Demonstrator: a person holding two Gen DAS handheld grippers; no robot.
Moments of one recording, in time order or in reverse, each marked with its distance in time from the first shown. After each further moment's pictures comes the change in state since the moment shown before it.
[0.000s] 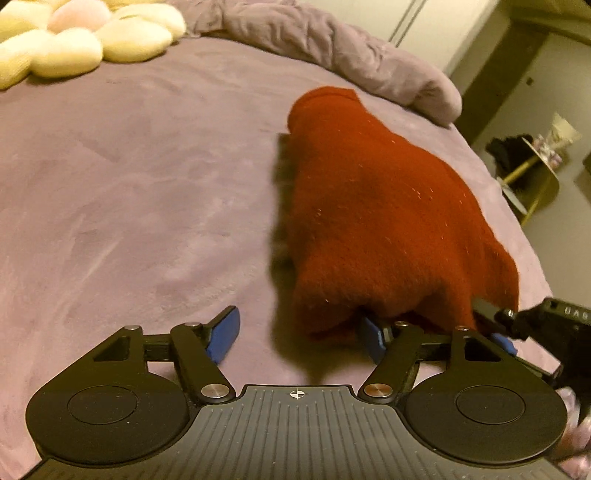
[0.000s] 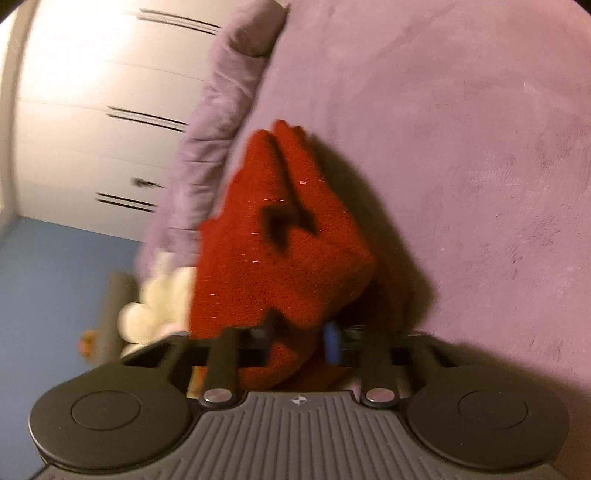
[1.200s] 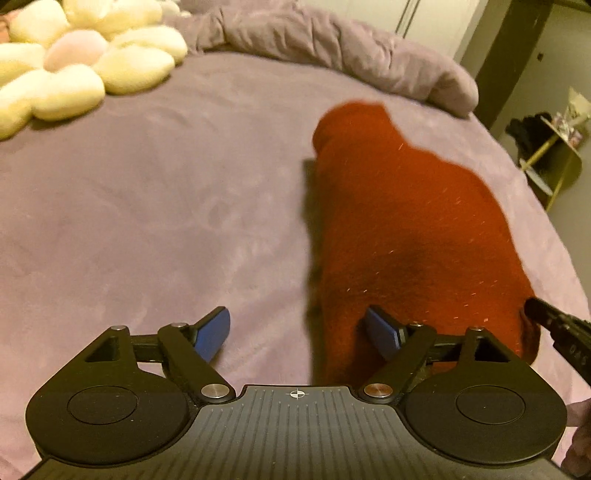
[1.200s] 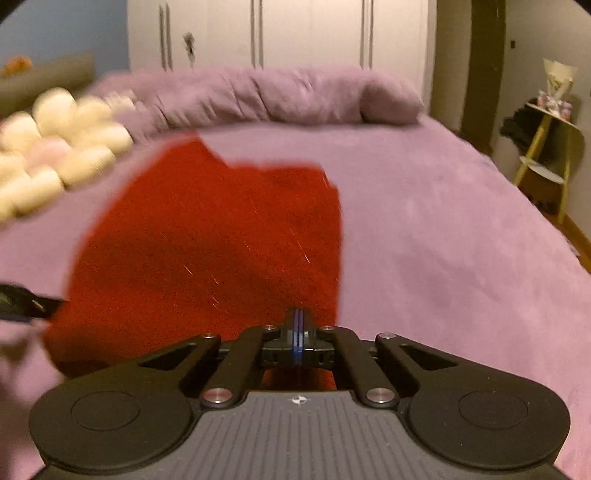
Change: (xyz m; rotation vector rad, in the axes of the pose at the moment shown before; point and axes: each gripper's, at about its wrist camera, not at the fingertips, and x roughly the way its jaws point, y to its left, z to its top) left arm -0.003 -0.015 0.041 0.094 -0.003 0.122; right arm 0.013 0.093 -0.020 -0.996 -0.152 -0.334
